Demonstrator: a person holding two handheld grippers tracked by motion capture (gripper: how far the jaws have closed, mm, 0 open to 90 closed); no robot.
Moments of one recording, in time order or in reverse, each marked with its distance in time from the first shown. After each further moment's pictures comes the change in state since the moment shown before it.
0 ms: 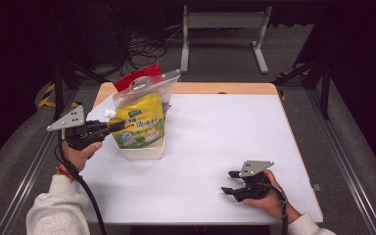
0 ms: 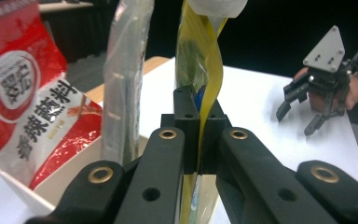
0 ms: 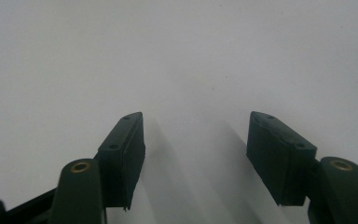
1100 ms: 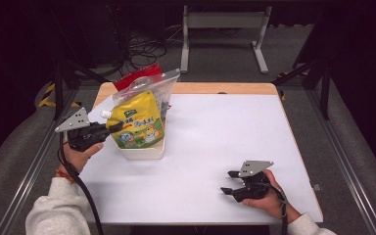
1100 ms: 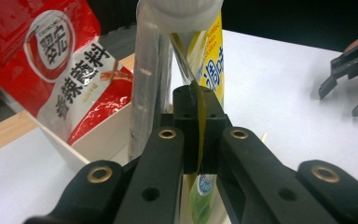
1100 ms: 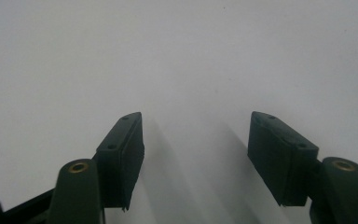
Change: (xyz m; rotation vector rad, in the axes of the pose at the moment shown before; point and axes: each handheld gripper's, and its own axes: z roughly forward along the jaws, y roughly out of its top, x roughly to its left) left arm 0.000 -0.009 -0.002 0.091 0.144 -0.016; right arm 0.001 0.002 0.000 -0.005 0.003 -0.007
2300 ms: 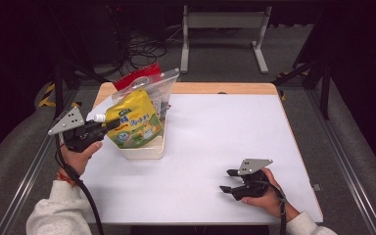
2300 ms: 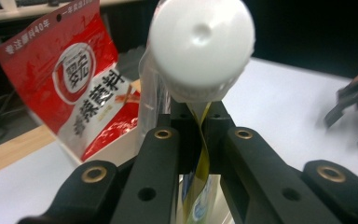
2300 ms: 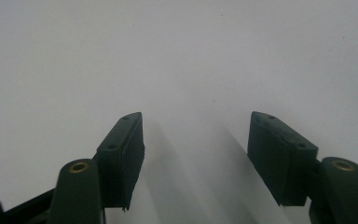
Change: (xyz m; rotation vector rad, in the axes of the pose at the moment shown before) left arm -0.016 0.016 -0.011 -0.050 0.069 -0.008; right arm -0.002 0.003 0.002 -0.005 0.008 0.008
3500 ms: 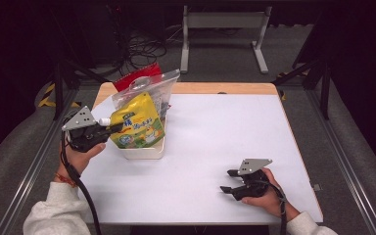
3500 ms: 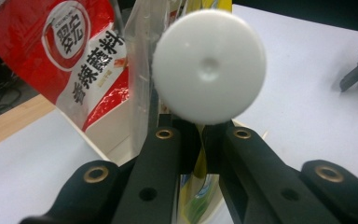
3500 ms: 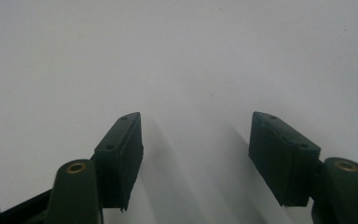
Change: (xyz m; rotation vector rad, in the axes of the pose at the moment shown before) left arm -0.011 0.008 0.009 0.168 0.037 0.000; right arm -0.002 -0.002 0.001 0.010 0.004 0.009
